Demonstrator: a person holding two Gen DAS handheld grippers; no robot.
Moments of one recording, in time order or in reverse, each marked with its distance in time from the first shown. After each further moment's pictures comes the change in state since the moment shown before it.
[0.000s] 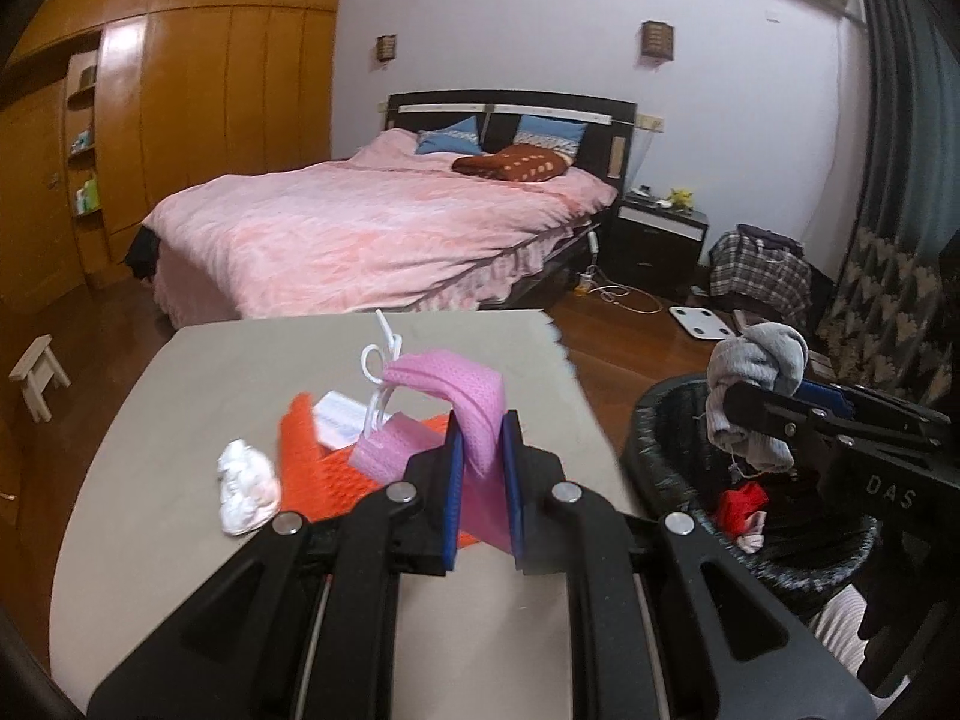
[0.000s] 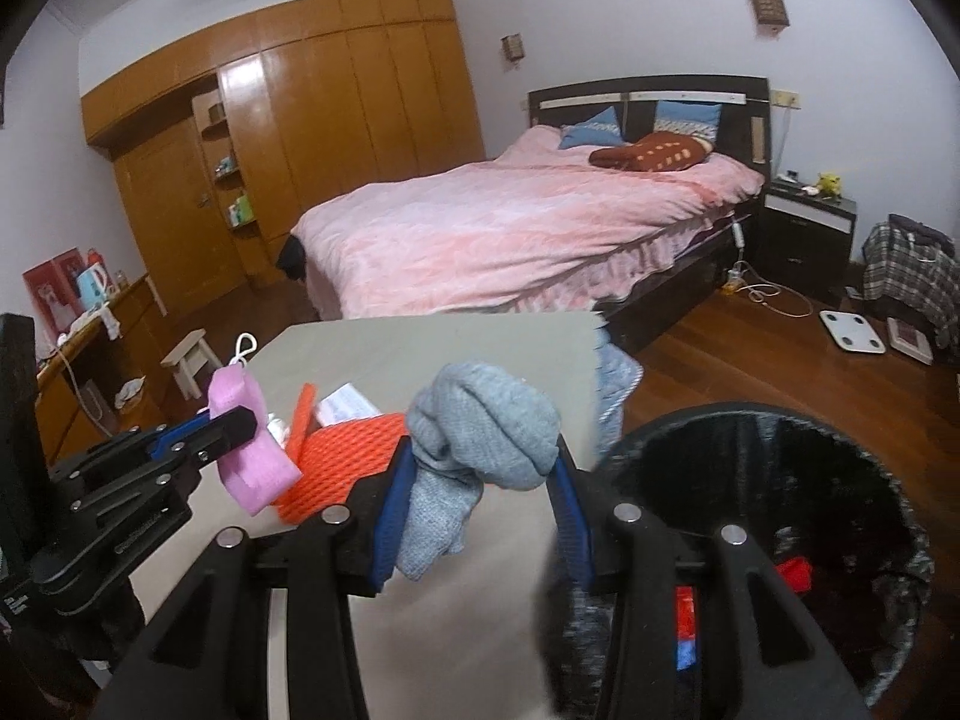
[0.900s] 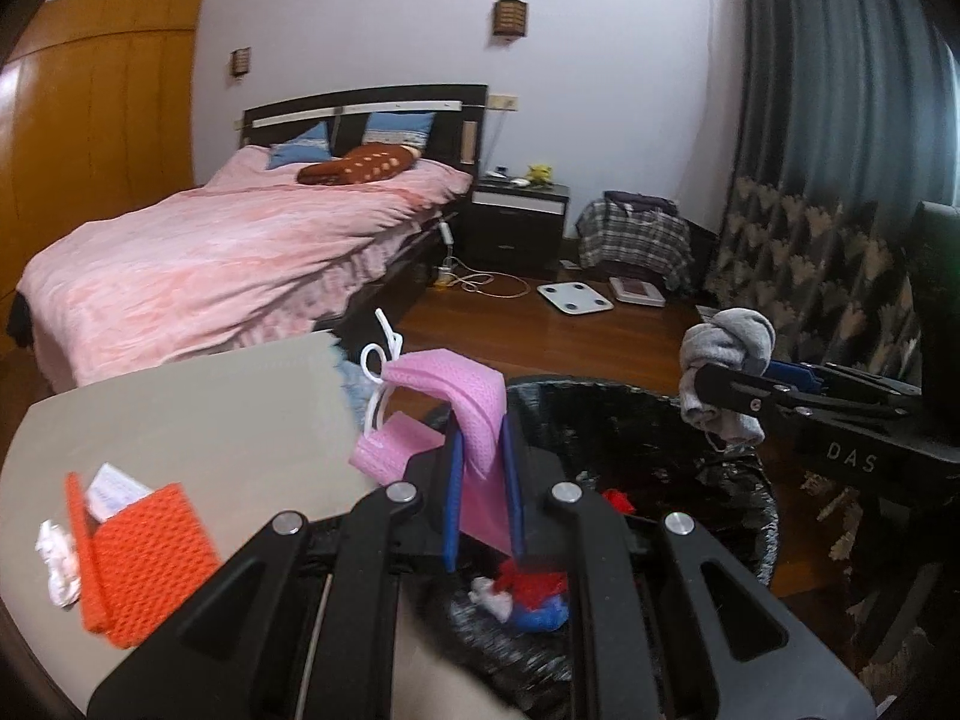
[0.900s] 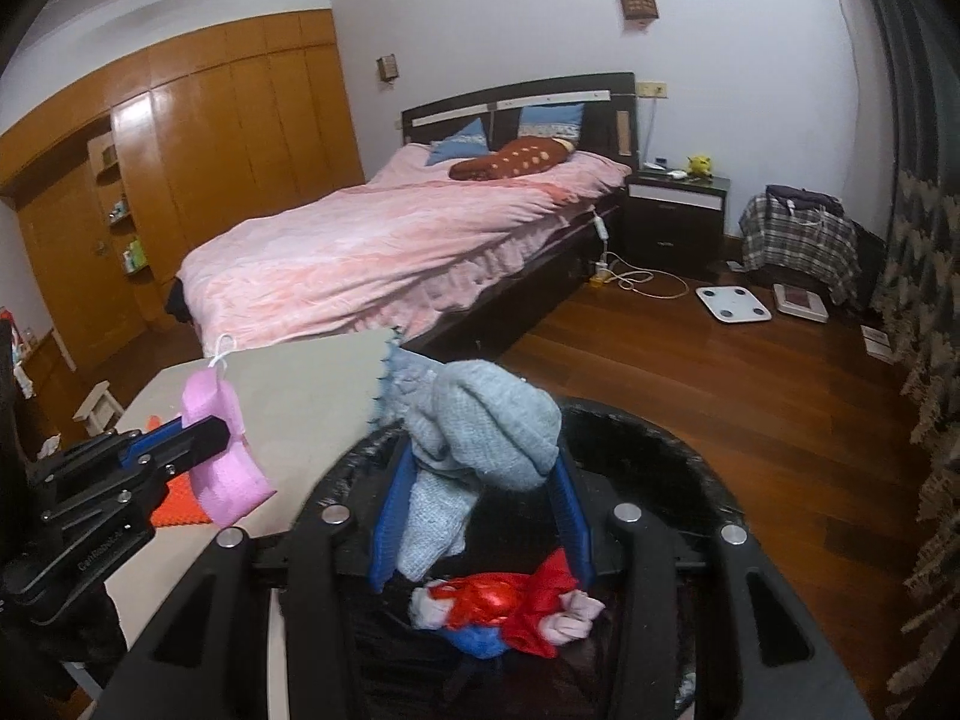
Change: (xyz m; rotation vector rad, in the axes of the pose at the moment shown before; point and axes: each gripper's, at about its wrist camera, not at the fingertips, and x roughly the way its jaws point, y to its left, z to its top) left arm 0.059 -0.156 0.006 0.166 0.017 -0.282; right arm -0.050 -0.144 -0.013 0.124 -0.025 -0.242
